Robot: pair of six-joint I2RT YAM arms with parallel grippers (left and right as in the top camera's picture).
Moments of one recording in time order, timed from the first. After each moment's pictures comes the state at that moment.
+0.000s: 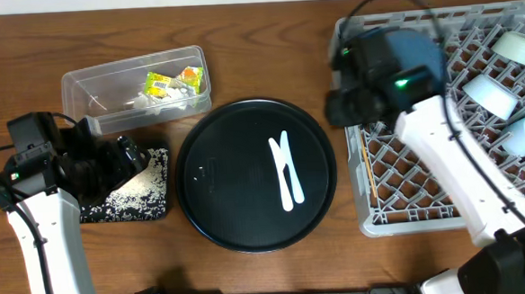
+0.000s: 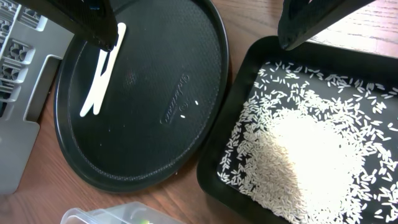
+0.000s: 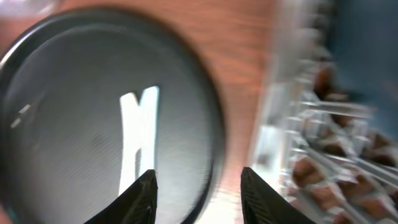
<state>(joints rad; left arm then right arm) 0.40 1.26 1.12 -1.13 0.43 -0.17 0.42 1.64 1.46 -0.96 -0.09 0.21</state>
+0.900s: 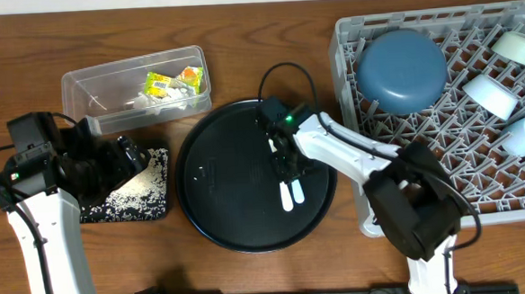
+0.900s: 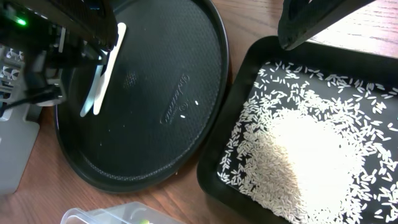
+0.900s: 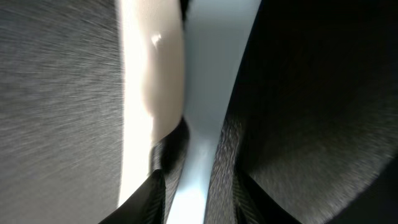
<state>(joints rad) 0.40 1.26 1.12 -1.13 0.43 -0.17 0.69 2.06 1.41 -0.93 -0.02 0.36</state>
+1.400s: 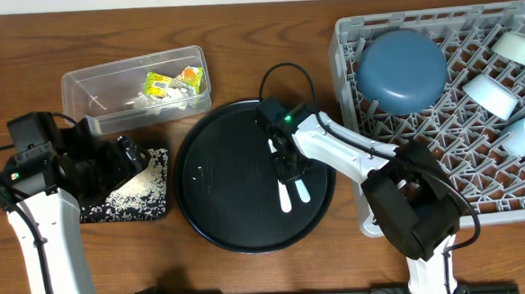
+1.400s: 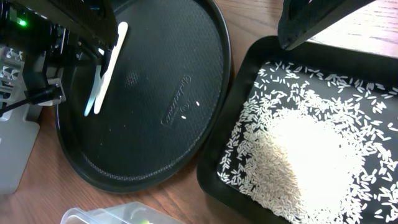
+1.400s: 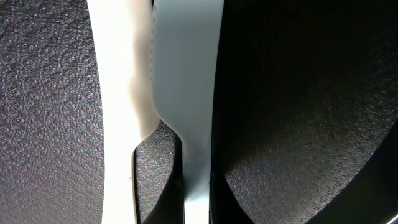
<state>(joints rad) 0.40 1.26 1.12 -1.13 0.43 -0.17 0.69 2.06 1.41 -0.95 -0.01 0.38</state>
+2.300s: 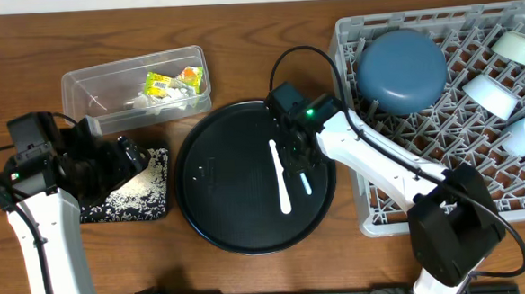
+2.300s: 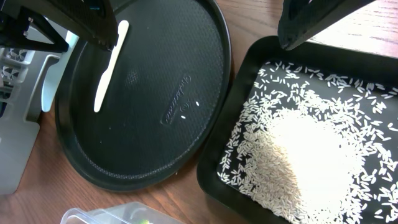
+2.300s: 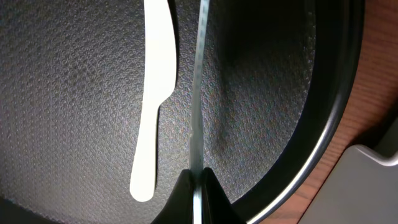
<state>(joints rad) 0.40 1.26 1.12 -1.13 0.43 -0.17 0.66 1.87 1.41 -1.00 -0.03 0.37</state>
